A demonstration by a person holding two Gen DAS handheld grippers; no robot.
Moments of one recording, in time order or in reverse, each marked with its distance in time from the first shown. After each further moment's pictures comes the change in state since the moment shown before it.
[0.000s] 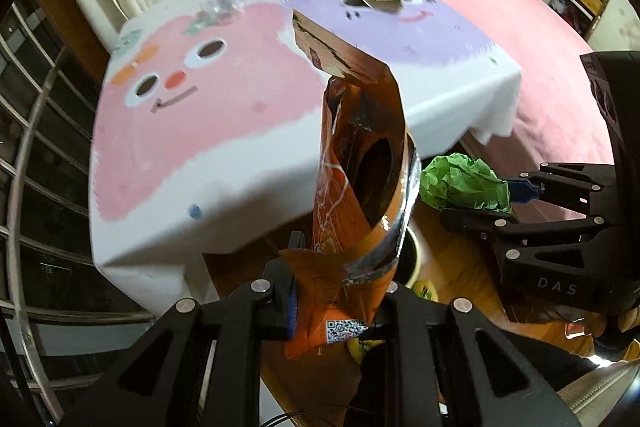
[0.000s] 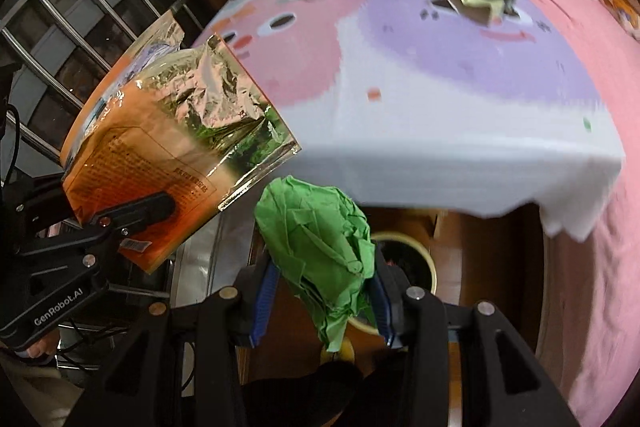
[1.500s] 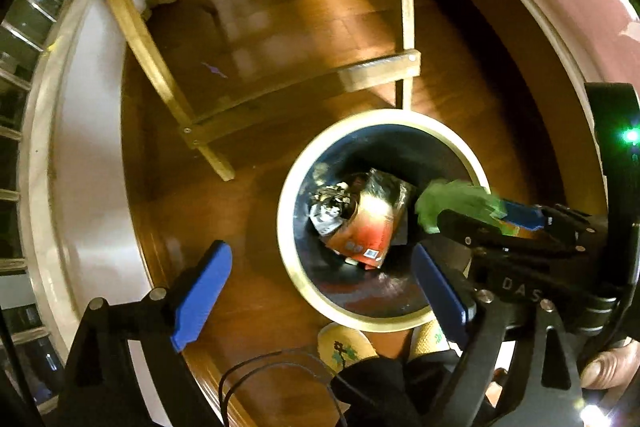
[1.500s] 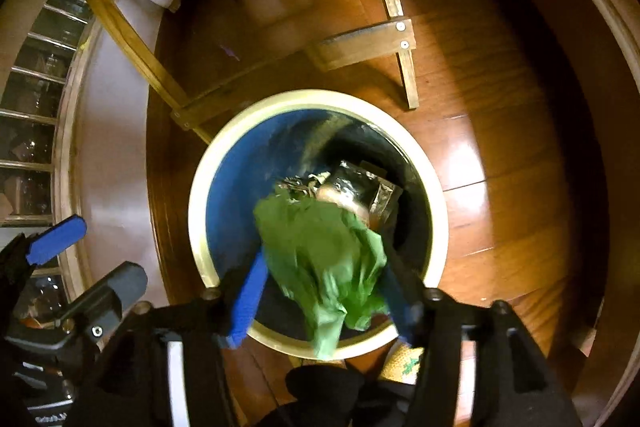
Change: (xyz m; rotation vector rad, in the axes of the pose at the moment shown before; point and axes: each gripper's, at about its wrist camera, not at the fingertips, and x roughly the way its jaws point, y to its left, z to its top) left arm 0.369 -0.048 -0.097 -0.150 0.278 0.048; right arm 0.329 -0.168 -0.124 0.302 0.239 -0.034
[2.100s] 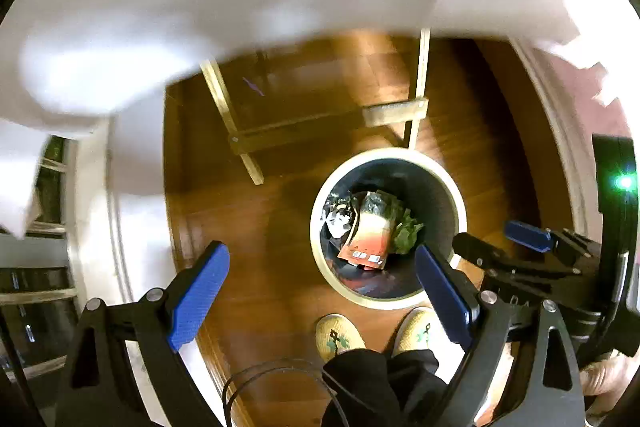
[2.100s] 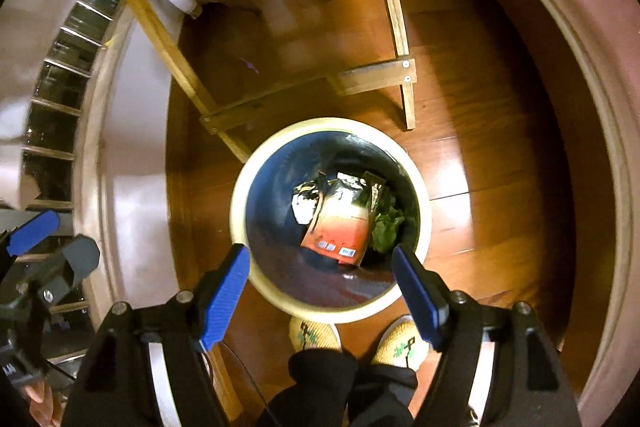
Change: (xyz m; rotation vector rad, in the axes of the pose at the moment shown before) left arm -0.119 0.034 0.002 -0.117 -0.062 0.007; right arm -0.091 0.033 -0.003 -0.058 -0.013 -0.024
